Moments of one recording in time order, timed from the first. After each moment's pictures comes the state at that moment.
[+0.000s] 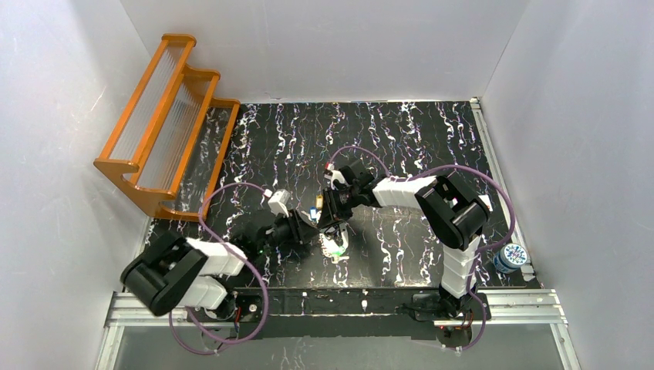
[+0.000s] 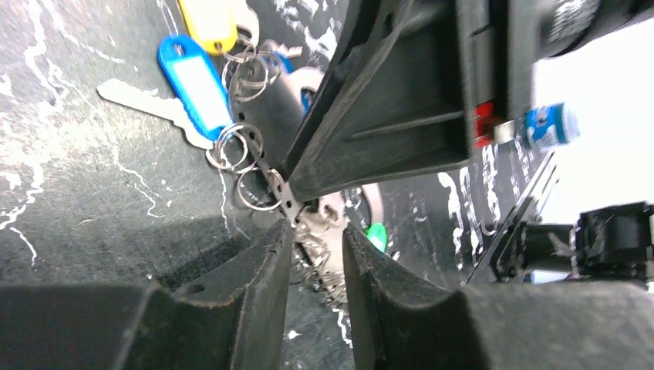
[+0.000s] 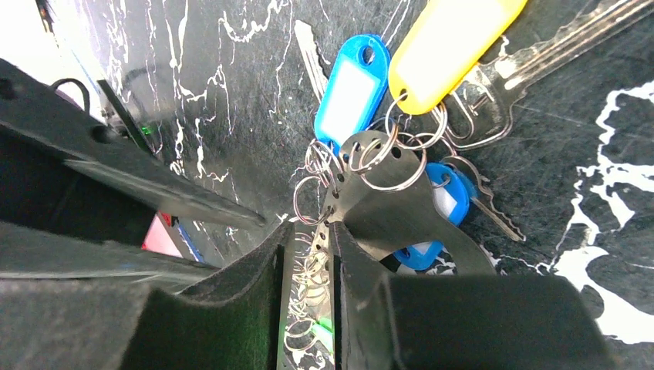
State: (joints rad) left arm -0.66 1.40 0.17 0.81 0.24 -0.77; right arm 0.73 1.92 1.06 -0.08 -0.64 0.54
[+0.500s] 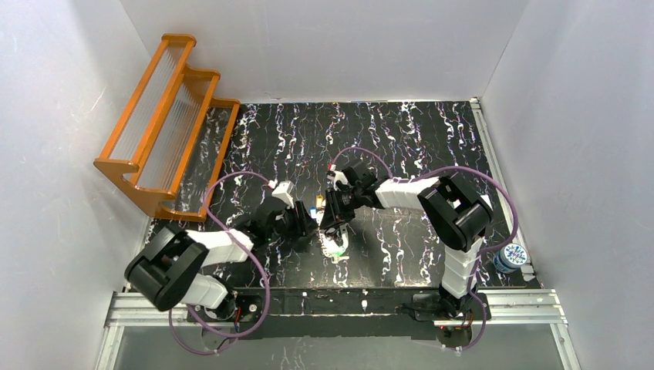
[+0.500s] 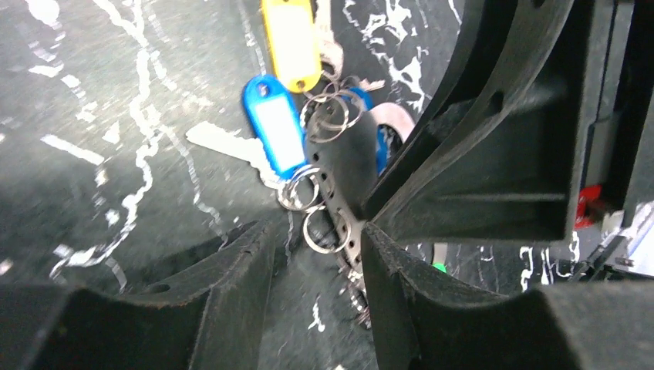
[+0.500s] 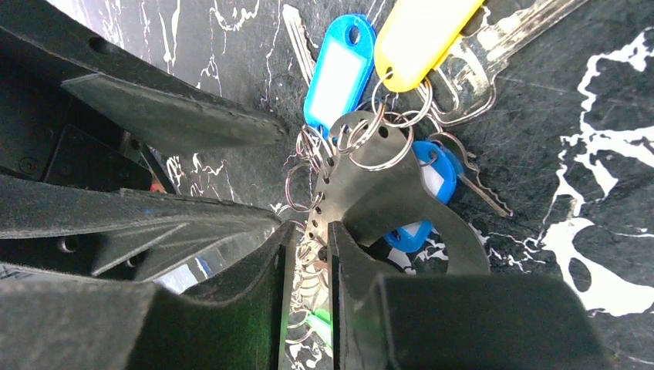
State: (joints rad) left arm -0.65 1.34 0.32 0.43 0.09 -0.67; right arm 0.73 1.89 1.03 -0.08 -0.64 0.54
